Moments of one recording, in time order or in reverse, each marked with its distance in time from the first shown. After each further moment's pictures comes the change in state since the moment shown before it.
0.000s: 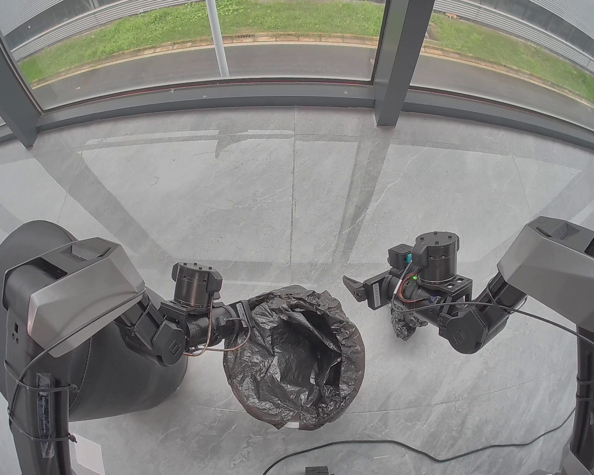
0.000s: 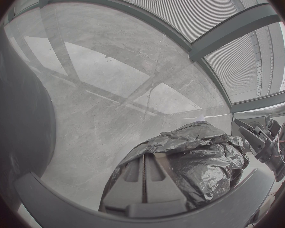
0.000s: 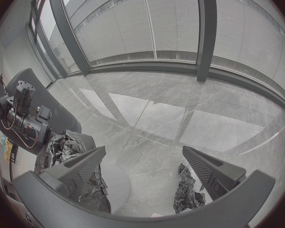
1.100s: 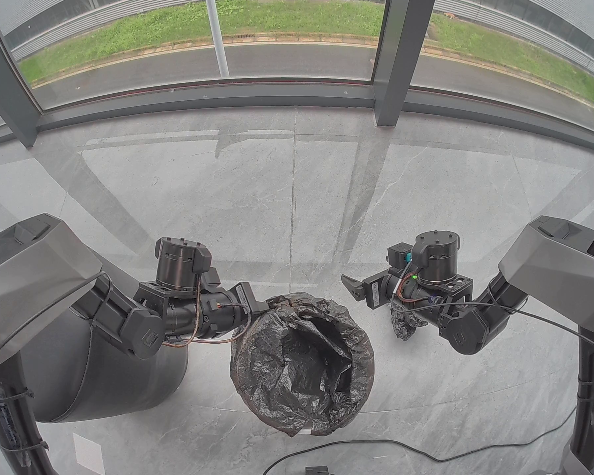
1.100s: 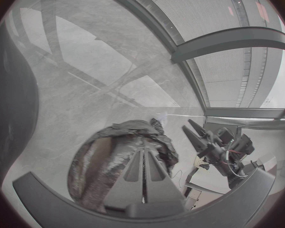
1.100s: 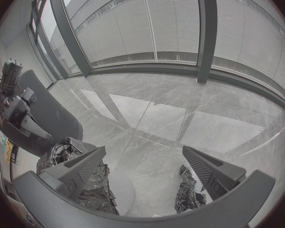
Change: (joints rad) left arm -0.049 -0.243 0.100 0.093 -0.210 -0.179; right arm 0.008 -0.011 0.008 -0.009 0.000 0.003
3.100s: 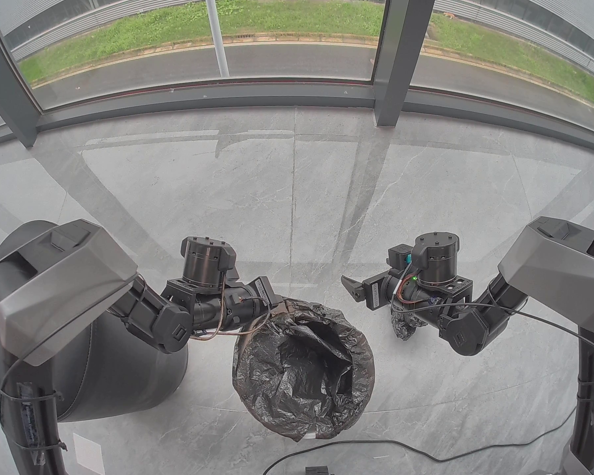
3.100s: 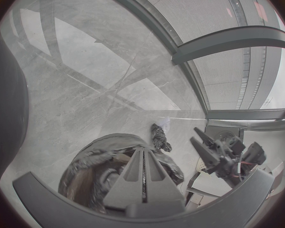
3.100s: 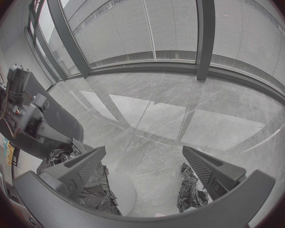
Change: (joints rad) left arm -0.024 0.137 -0.161 -0.005 0.047 -0.017; right arm 0.002 0.000 0.007 -0.001 -0.001 0.026
